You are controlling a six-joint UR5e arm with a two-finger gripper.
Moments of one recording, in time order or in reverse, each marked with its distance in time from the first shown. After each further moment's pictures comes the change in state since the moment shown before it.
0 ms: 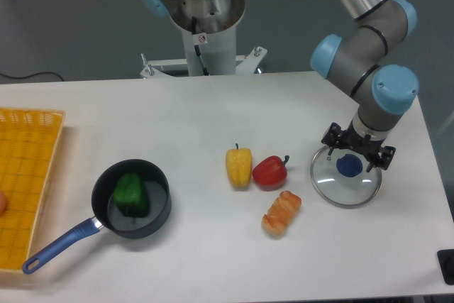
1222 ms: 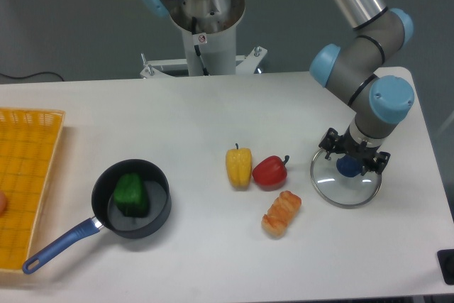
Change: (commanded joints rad) arm -0.002 -0.020 -0.015 0.008 -0.002 0.008
